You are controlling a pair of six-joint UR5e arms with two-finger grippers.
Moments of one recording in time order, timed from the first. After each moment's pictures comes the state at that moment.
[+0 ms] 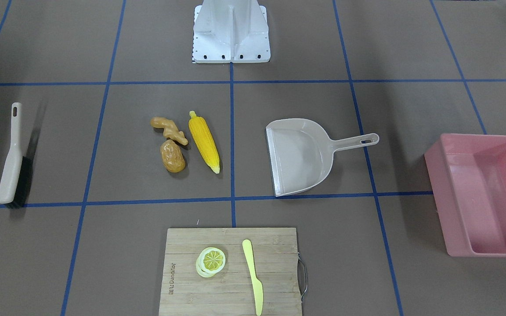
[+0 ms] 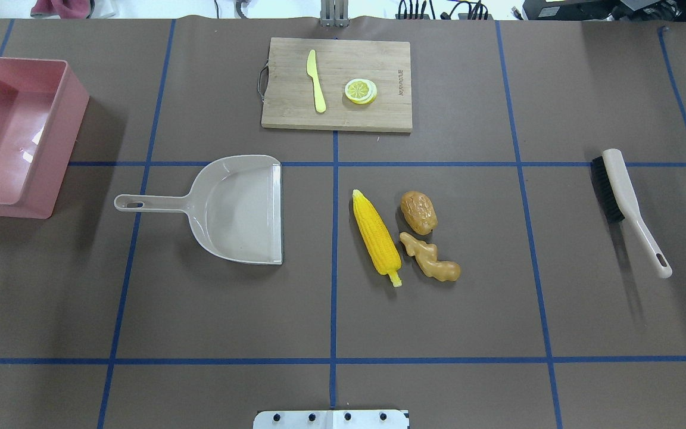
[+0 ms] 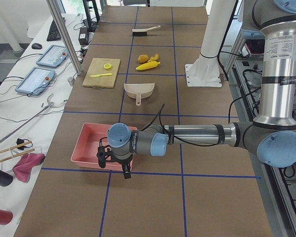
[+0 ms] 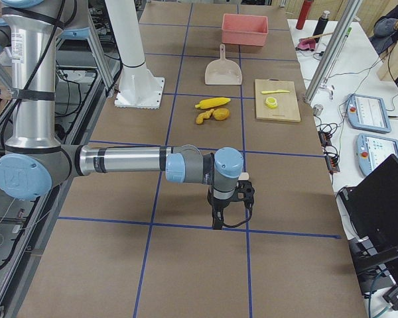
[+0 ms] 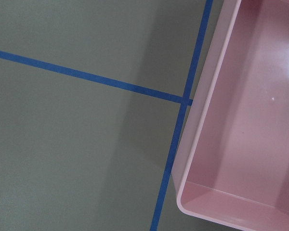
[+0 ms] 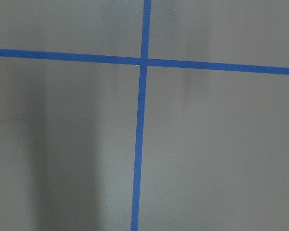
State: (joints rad) left arm -1.55 -1.55 -1.57 -1.69 -2.41 -0.31; right arm 1.51 -1.65 1.70 -1.64 2.28 -0.01
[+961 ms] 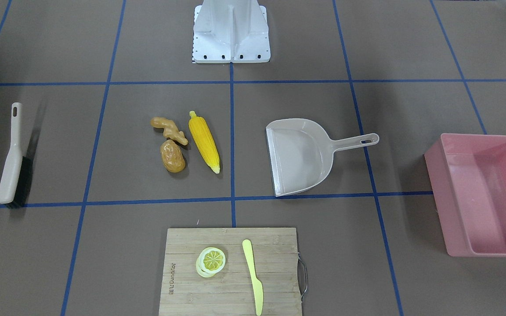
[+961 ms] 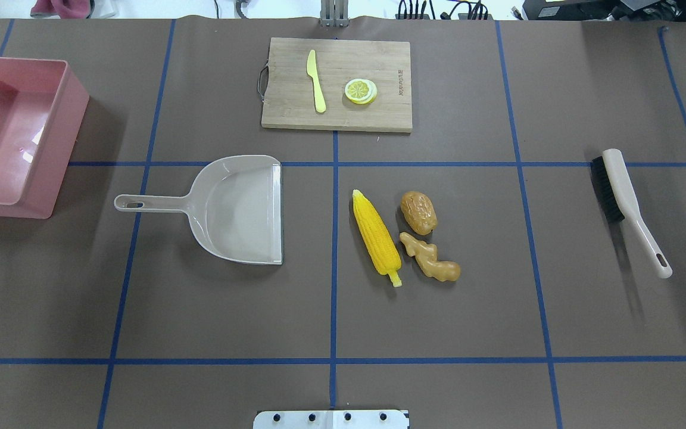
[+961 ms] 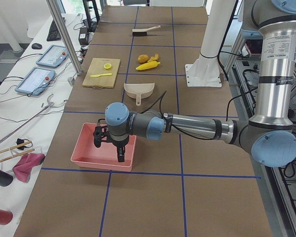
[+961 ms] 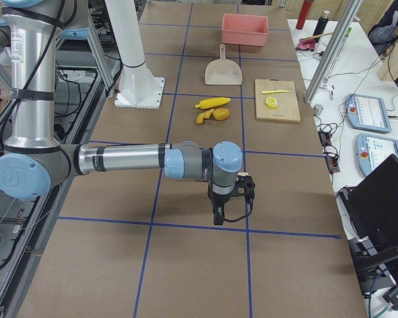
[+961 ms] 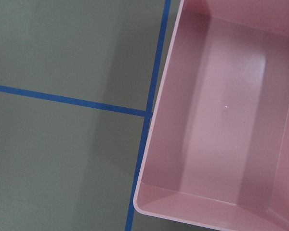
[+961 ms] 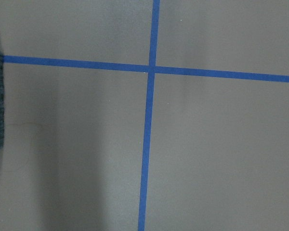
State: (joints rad) left arm -1.49 -1.59 -1.69 -1.66 -2.40 -0.30; right arm 1.51 -1.66 1.74 -1.64 2.28 0.00
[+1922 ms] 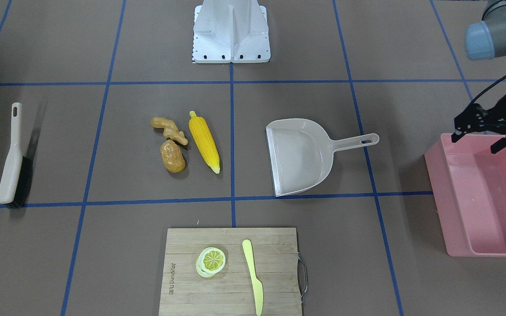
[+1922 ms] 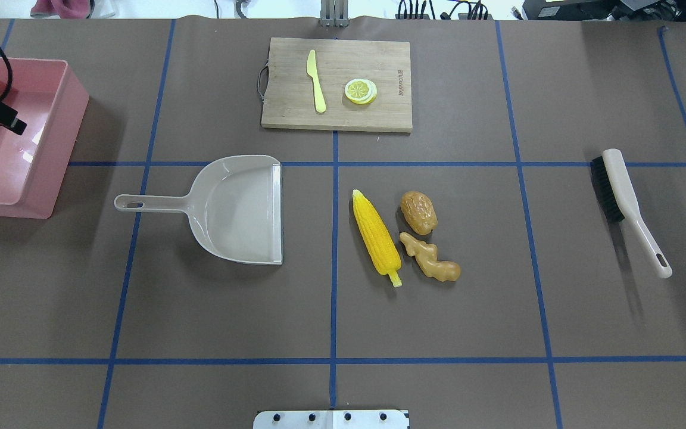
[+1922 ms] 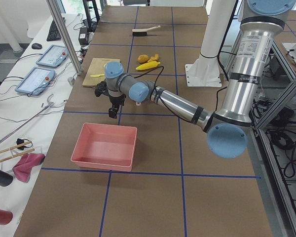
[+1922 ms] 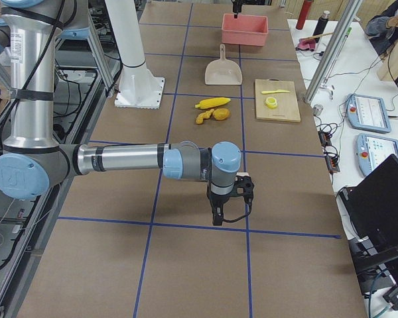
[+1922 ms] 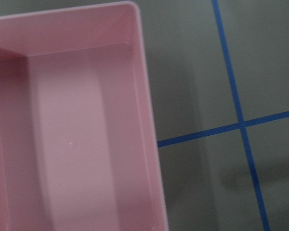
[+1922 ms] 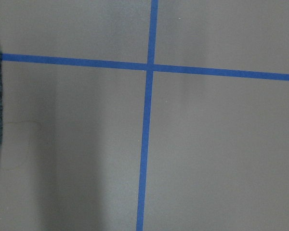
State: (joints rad) left arm -1.19 -1.79 -1.81 -1.65 -2.27 -0.23; right arm 1.51 -1.66 1.75 -1.64 2.28 0.00
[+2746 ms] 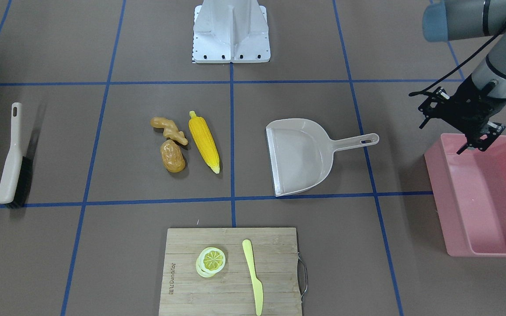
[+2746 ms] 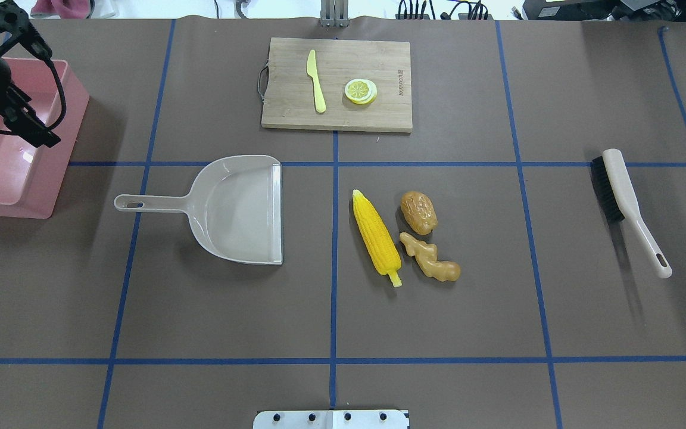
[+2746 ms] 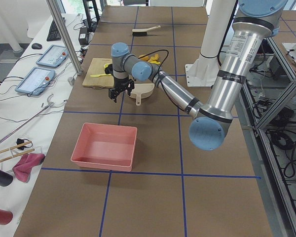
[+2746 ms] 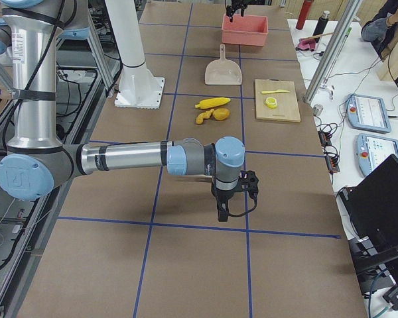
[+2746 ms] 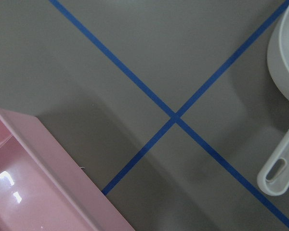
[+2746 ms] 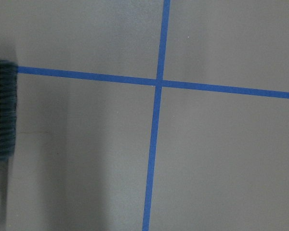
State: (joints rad) left arm -1.10 -1.91 -1.92 -1.39 -2.17 0.23; right arm 1.51 -1.64 1.75 -1.64 2.28 -0.01
